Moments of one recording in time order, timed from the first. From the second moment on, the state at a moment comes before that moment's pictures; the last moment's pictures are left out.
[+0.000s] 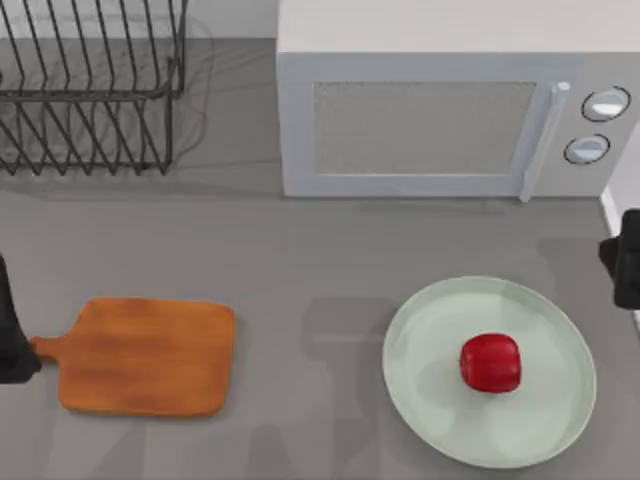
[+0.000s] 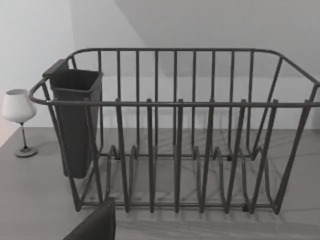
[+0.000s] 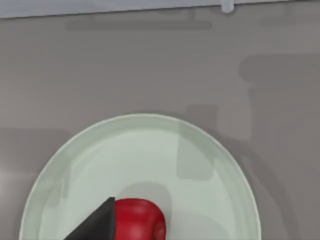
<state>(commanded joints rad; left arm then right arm) 0.00 0.00 0.00 0.00 0.00 0.00 0.32 0.90 0.75 -0.65 0.00 0.32</state>
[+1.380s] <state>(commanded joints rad) 0.02 0.16 0.13 -0.10 0.00 0.04 0.00 0.00 0.00 0.00 0.00 0.00</state>
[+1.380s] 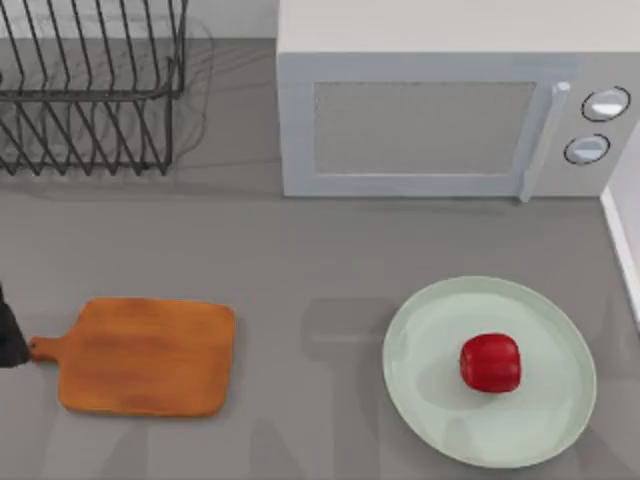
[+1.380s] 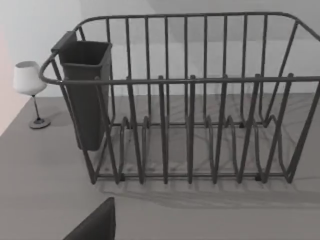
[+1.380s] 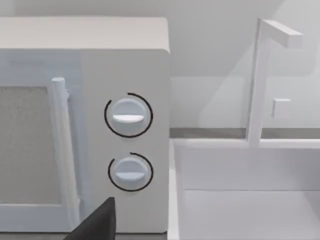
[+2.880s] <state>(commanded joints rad) 0.25 1.95 1.41 -1.03 0.00 0.38 0.00 0.00 0.00 0.00 0.00 0.00</state>
